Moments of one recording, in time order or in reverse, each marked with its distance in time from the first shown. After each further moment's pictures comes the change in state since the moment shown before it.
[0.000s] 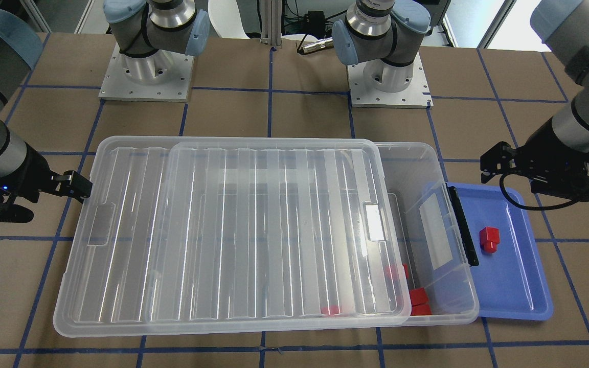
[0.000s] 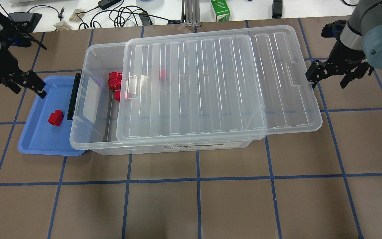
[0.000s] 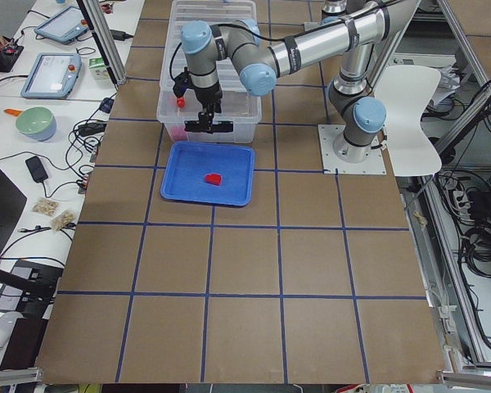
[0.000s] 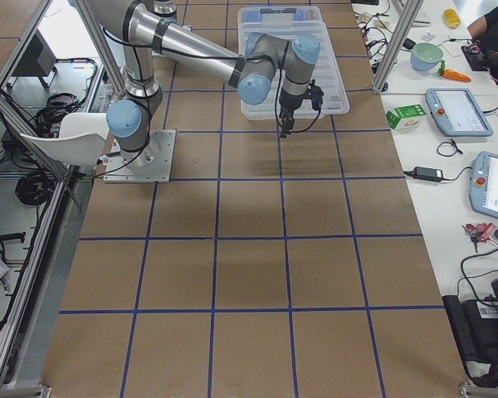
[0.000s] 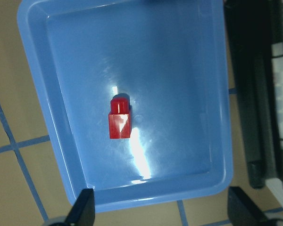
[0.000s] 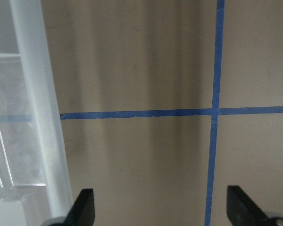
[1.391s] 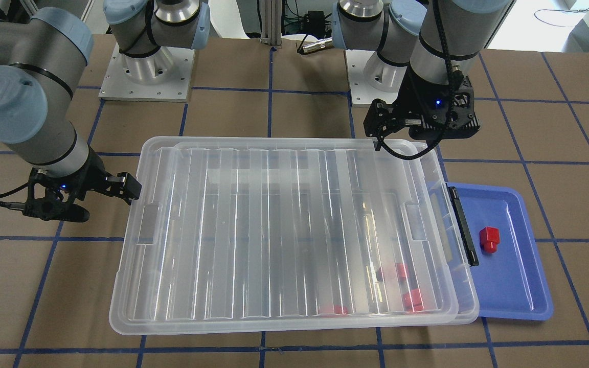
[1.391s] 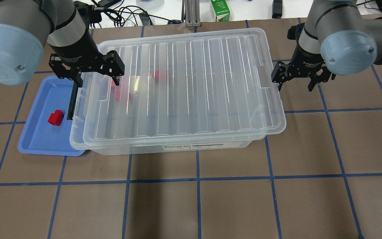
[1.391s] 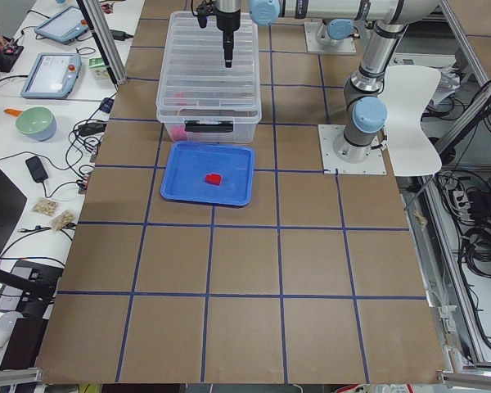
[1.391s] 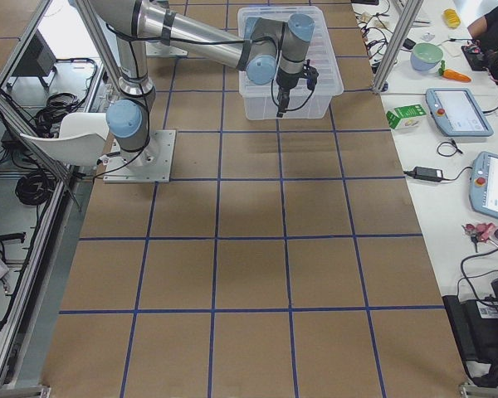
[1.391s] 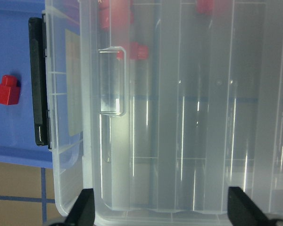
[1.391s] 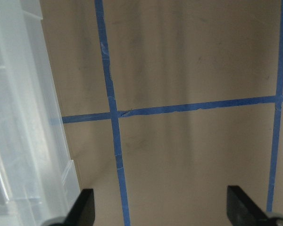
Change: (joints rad) left arm -0.339 0.107 0.003 -0.021 0.002 -0.611; right arm 0.166 0.012 -0.002 0.000 0.001 0.229
